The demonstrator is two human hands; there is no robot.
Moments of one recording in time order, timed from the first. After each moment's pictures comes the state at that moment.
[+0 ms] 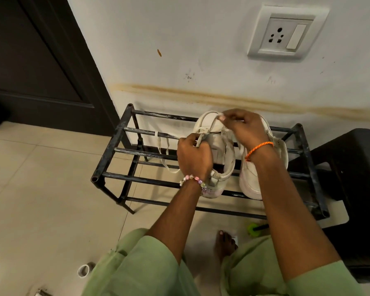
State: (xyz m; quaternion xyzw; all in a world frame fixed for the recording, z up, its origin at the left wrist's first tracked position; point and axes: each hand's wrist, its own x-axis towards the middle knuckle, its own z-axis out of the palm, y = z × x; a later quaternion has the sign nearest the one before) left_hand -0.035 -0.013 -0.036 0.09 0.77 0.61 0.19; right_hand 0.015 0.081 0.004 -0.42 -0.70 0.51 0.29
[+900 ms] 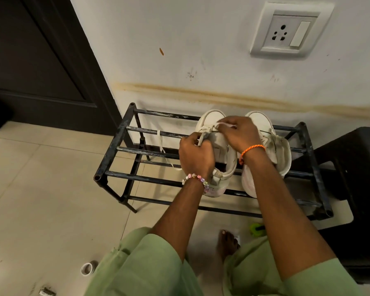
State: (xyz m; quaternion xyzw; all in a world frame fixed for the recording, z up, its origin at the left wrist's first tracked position) left_hand -0.036 -0.011 -0.041 0.08 0.77 0.61 0.19; right_hand 0.008 0.074 -0.011 -0.45 -0.76 0.41 0.23
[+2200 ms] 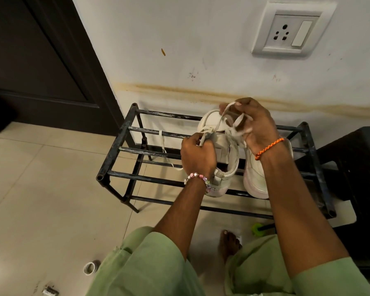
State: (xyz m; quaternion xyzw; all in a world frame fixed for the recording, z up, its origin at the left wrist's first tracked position) left_hand -0.037 -0.010 -0.047 0.07 0.76 0.61 0.19; right_hand 0.014 0.083 0.017 -0.32 -0.47 0.75 0.33
